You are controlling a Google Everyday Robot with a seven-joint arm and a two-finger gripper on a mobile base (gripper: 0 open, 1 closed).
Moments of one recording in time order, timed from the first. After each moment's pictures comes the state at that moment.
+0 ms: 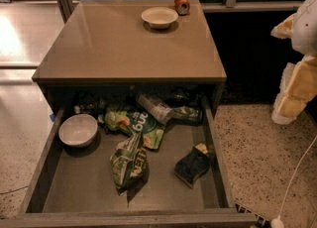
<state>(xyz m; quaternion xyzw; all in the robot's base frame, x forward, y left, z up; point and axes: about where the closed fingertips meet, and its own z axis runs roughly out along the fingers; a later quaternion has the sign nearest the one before) 0.438 -0.217 0.977 -0.60 0.78 -0.03 0.16</state>
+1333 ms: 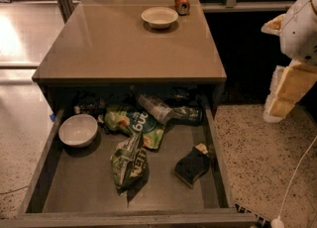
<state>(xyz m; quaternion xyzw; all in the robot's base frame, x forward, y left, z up) 0.453 -0.207 0.971 -0.63 0.75 -0.07 0.19</state>
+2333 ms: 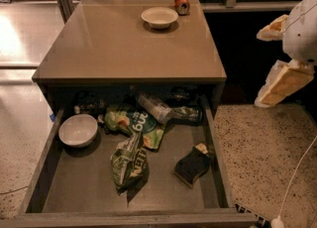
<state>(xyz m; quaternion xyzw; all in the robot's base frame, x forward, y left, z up) 0.460 -0.206 0.976 -0.63 0.73 -0.08 0.24</state>
